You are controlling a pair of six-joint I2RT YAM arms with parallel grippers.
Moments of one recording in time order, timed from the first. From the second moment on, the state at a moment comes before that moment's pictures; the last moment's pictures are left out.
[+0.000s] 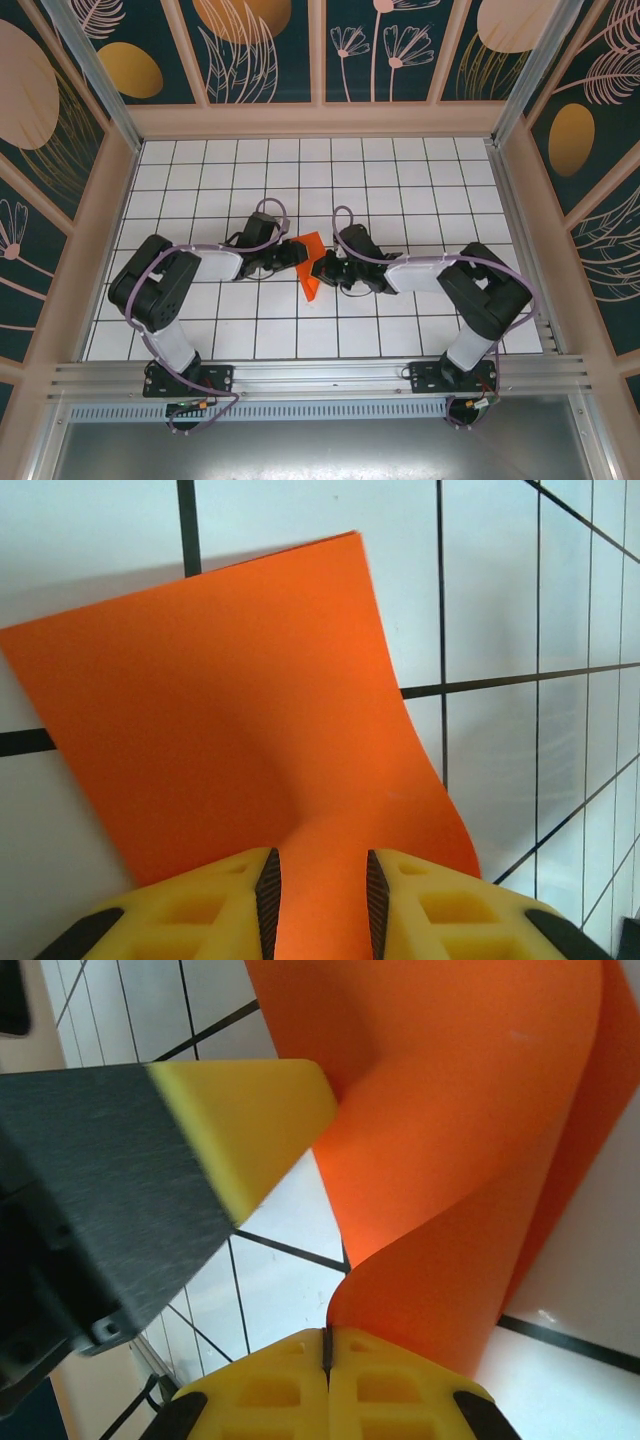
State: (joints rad) left arm -0.52 1.73 0.72 0.21 0.42 -0.79; right arm 0.79 1.67 0.71 0.23 -0.40 1.12
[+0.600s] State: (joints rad) left arm -0.52 1.77 0.78 0.12 0.24 -0.77; right arm 0.79 1.76 0.71 0.41 -0.39 1.19
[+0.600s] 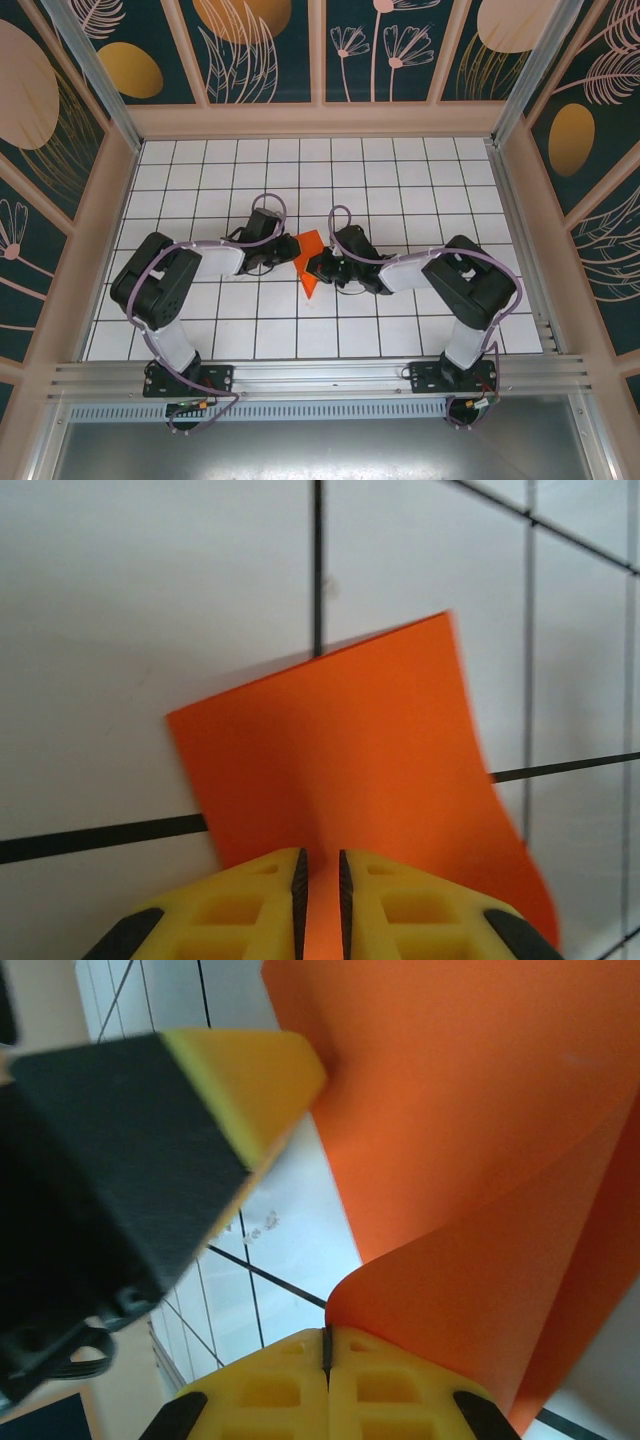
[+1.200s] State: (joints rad) left arm -0.52 1.81 0.83 0.10 0.25 -0.72; right arm 0.81 1.79 0.66 0.51 -0.32 1.35
